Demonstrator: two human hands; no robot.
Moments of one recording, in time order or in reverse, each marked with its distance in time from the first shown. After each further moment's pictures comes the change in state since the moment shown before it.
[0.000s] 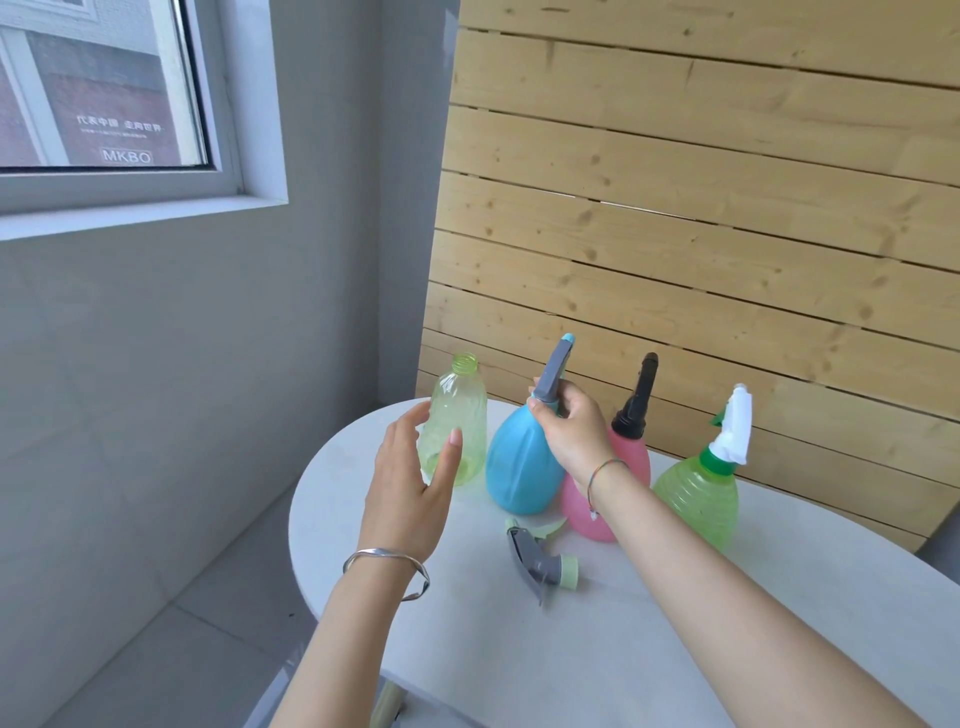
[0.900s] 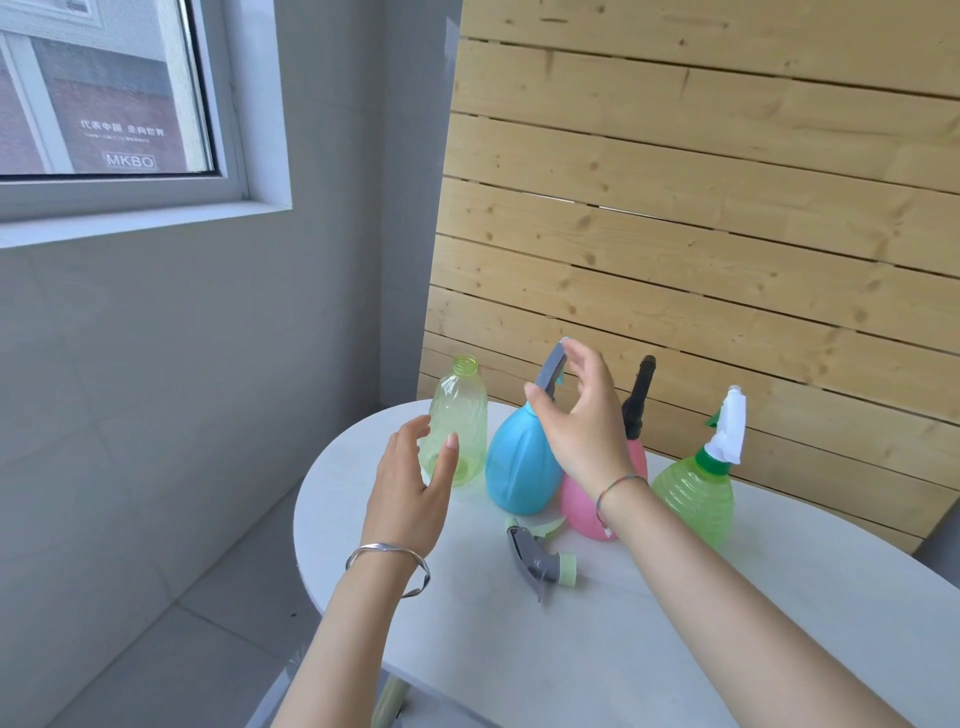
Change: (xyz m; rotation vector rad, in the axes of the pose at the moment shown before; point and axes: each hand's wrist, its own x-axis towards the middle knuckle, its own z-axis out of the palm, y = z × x) left_hand -0.001 -0.004 0.001 0.022 -0.015 -0.078; right_hand -0.025 -0.027 -0.007 -0.125 0.173 -0.291
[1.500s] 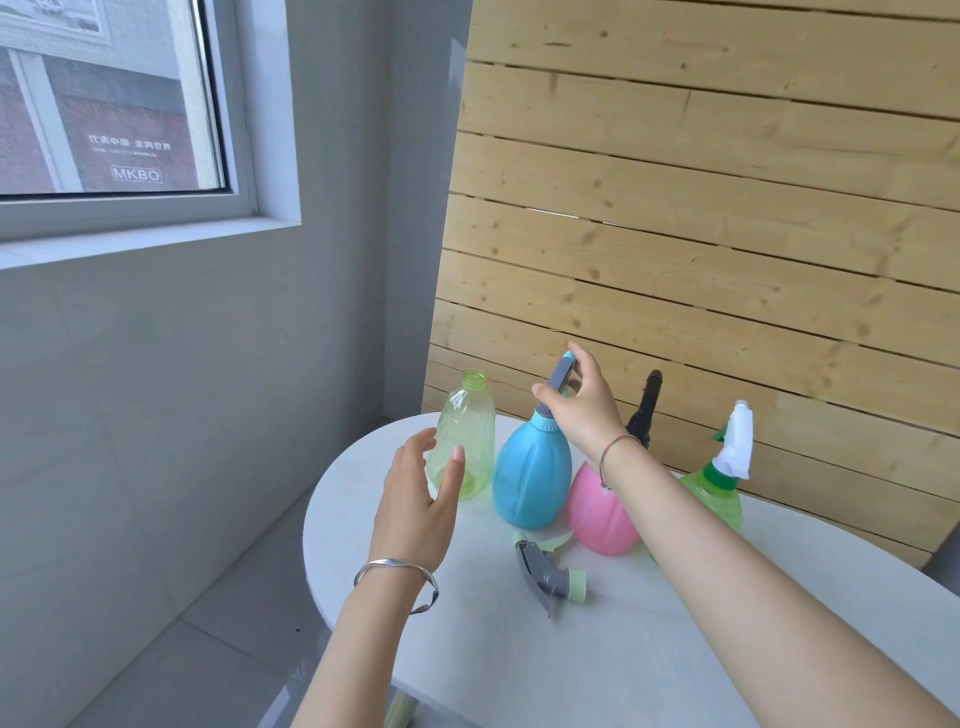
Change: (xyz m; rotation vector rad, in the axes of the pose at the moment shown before) left_hand -0.001 0.001 -0.004 -0.007 0.000 -0.010; right_hand 0.040 0.006 0.008 0.093 -0.136 0.251
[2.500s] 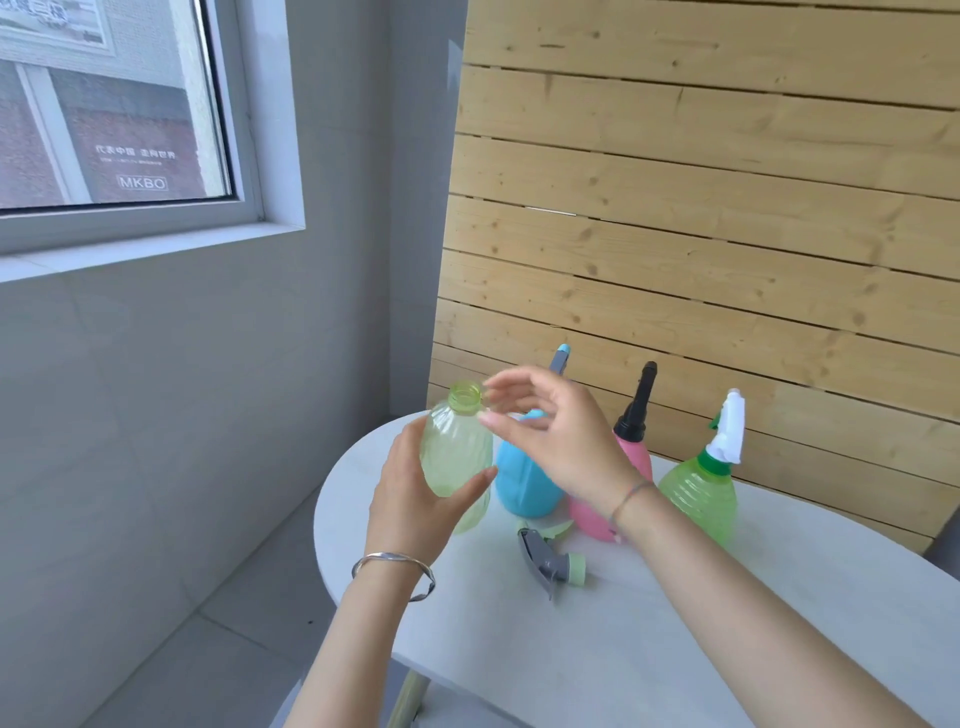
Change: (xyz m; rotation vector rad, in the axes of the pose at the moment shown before) left_hand -0.013 0.014 -0.016 0.021 0.016 0.068; right_hand -0.078 -0.038 -0.003 -0.017 -0.273 -0.339
